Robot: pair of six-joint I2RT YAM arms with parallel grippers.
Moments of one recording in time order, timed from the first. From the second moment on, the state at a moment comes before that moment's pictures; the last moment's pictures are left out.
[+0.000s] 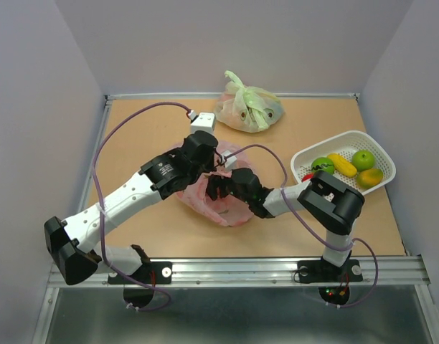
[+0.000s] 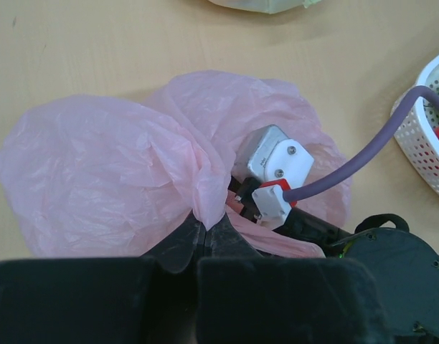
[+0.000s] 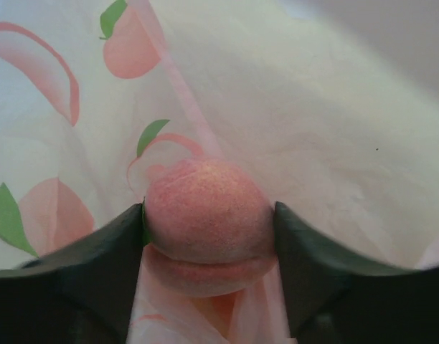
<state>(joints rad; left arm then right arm) -0.89 1.26 1.28 -0.63 -0.49 -0.47 0.90 1.86 0.80 0.79 0.07 0.23</state>
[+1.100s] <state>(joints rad) -0.52 1.27 1.18 -0.51 -0.63 -0.33 0.90 1.17 0.67 0.49 0.45 0.10</state>
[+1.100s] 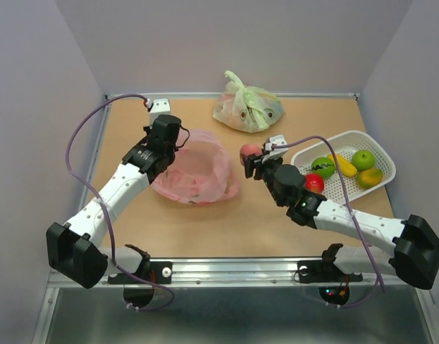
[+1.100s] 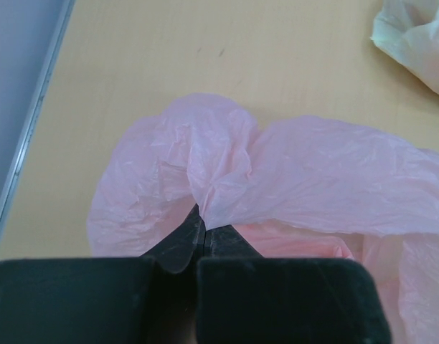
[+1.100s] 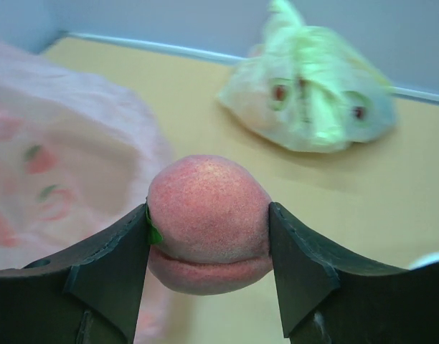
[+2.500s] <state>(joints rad) -0.26 0.90 0.93 -0.39 -0.67 -0.36 0.23 0.59 0.62 -0.07 0.78 0.43</state>
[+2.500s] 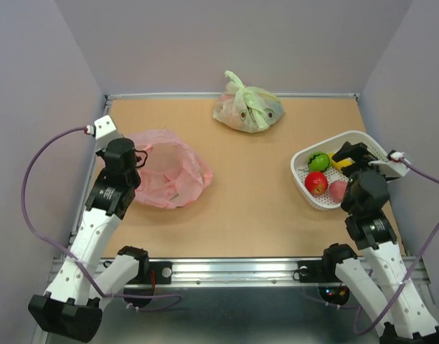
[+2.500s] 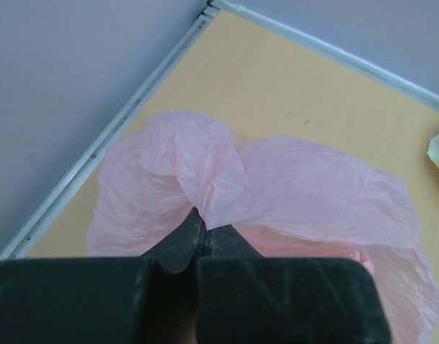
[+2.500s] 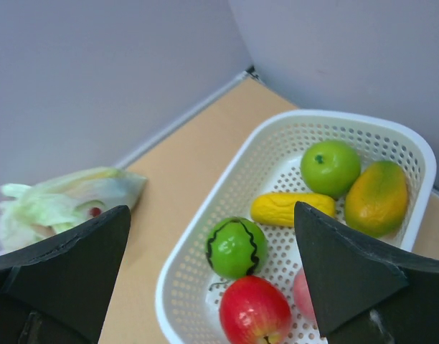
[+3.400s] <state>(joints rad) -0.26 0.15 1.02 -0.61 -0.71 -0.46 0.23 0.00 0.72 -0.32 0.45 0.22</state>
